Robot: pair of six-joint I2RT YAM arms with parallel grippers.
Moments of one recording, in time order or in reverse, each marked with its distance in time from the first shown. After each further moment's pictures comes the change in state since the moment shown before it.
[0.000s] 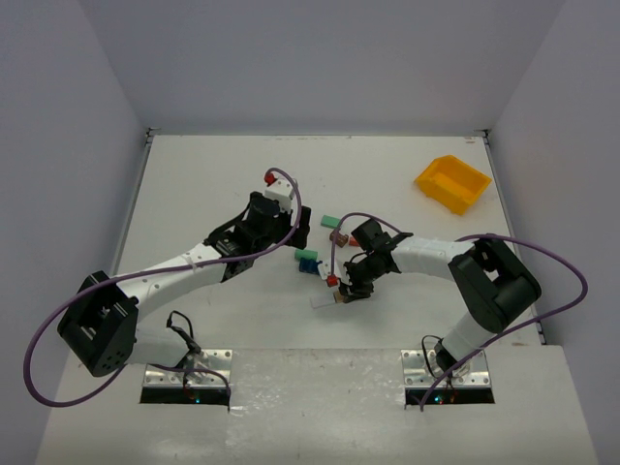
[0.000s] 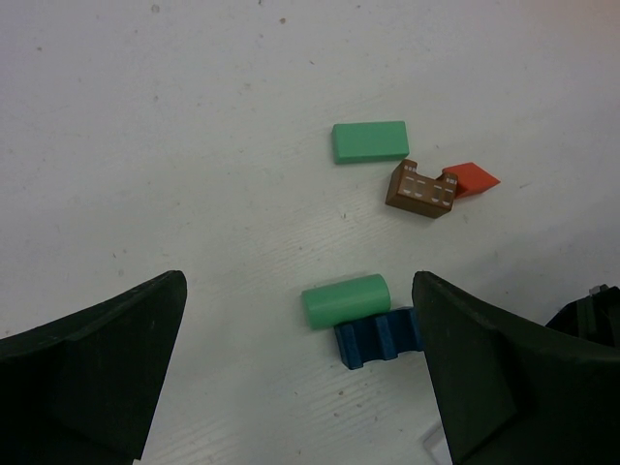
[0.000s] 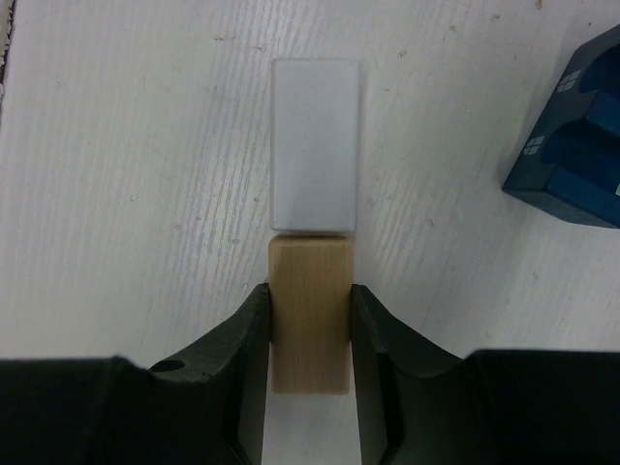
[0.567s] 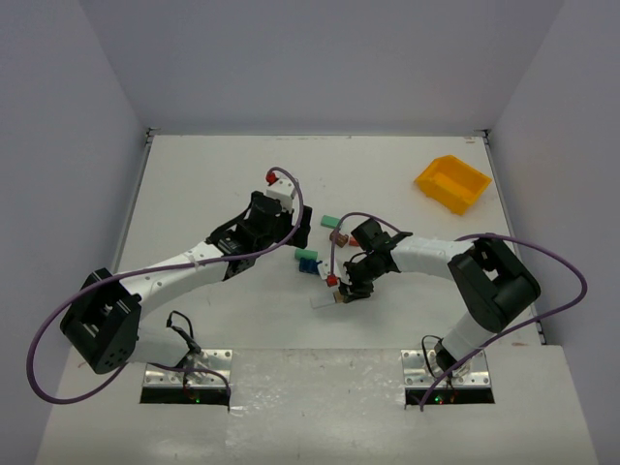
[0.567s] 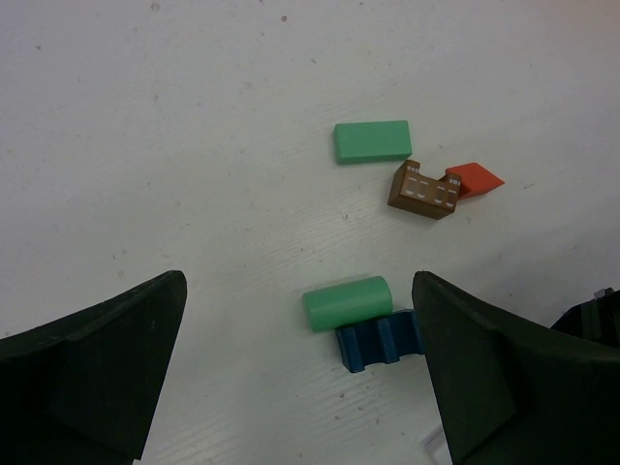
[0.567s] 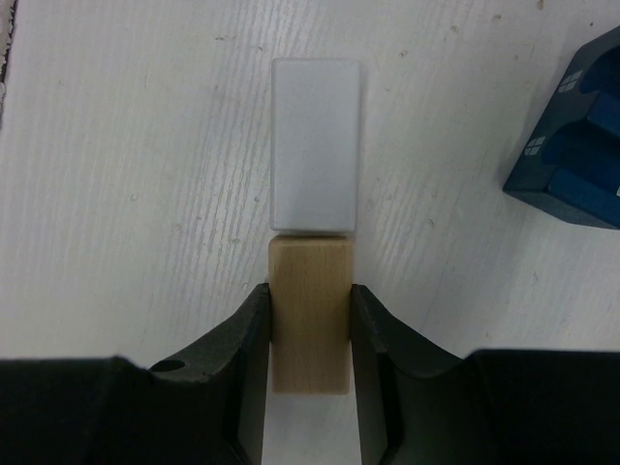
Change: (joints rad) left arm 0.000 0.019 0.012 -0.002 -0.004 0.001; right arm 0.000 0.004 0.006 -0.009 -0.004 -0.003
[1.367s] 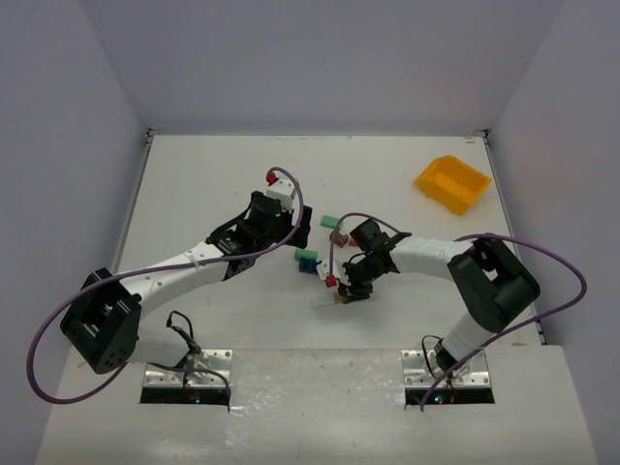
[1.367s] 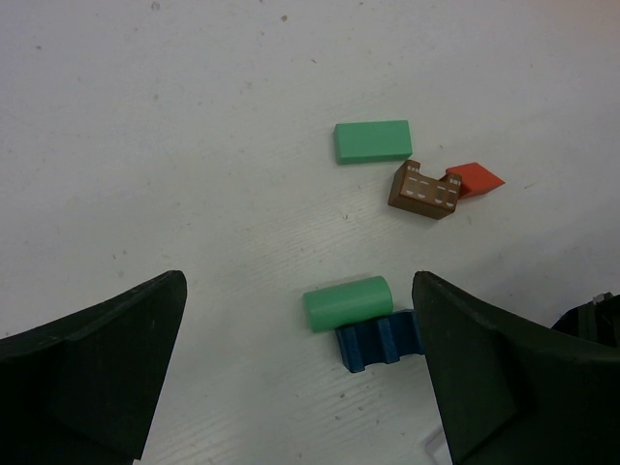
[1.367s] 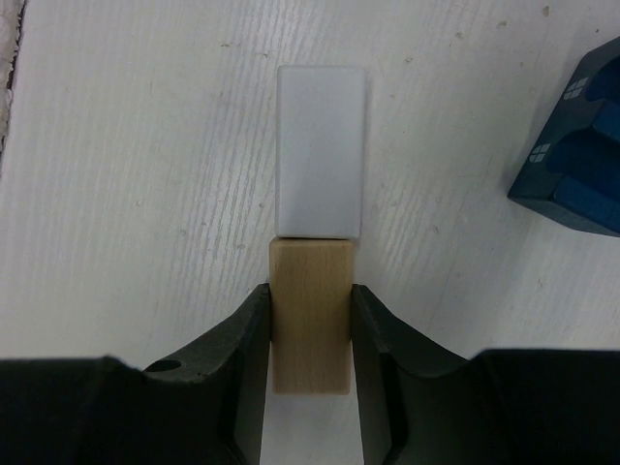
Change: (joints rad) left arm 0.000 0.001 0.000 0.000 0.000 0.000; right arm 0.011 0.001 0.001 0.001 0.000 0.012
